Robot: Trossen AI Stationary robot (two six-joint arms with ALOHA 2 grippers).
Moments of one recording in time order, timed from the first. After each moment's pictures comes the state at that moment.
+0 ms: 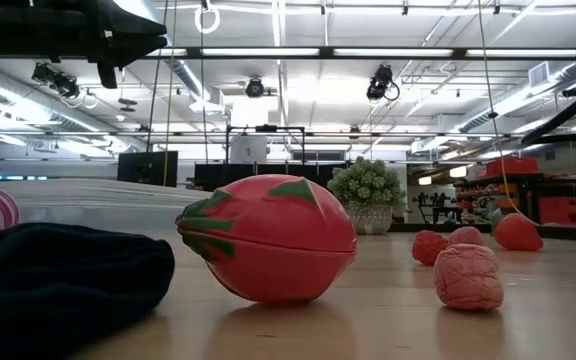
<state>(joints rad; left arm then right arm) 0.08 0.44 0.19 0.53 -0.35 -0.17 0.59 1.56 0.70 -0.82 -0.46 1.39</state>
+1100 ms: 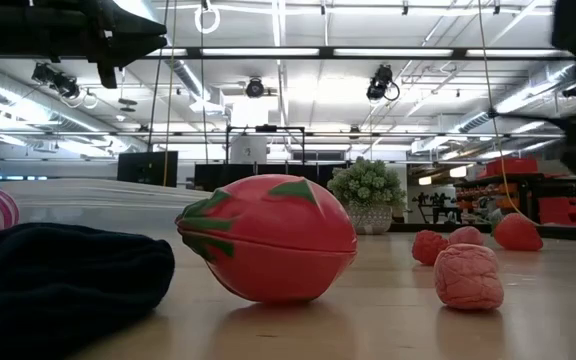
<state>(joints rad) 0.08 0.44 0.19 0.53 -0.35 -0.17 0.51 1.50 0.68 -0.69 -0.23 1.38</state>
